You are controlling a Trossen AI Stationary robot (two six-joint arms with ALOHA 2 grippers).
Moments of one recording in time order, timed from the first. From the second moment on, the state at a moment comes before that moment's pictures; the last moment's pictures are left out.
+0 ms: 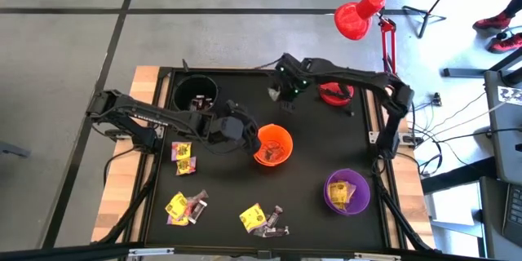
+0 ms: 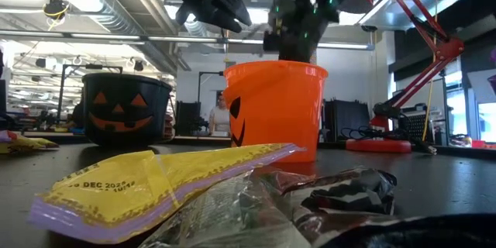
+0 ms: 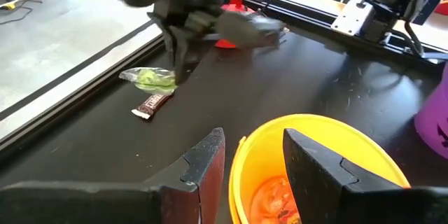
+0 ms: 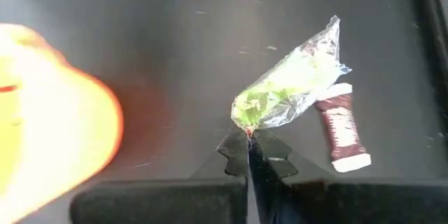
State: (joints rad) left arm -0.12 1.49 1.10 -0.23 -0.61 -0.44; right arm -0.44 1.84 1.51 -0.77 -0.25 -0.30
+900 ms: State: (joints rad) left arm -0.13 1.49 1.10 -0.23 -0.62 -0.41; right arm 0.07 1.45 1.06 -0.50 0.01 -0.16
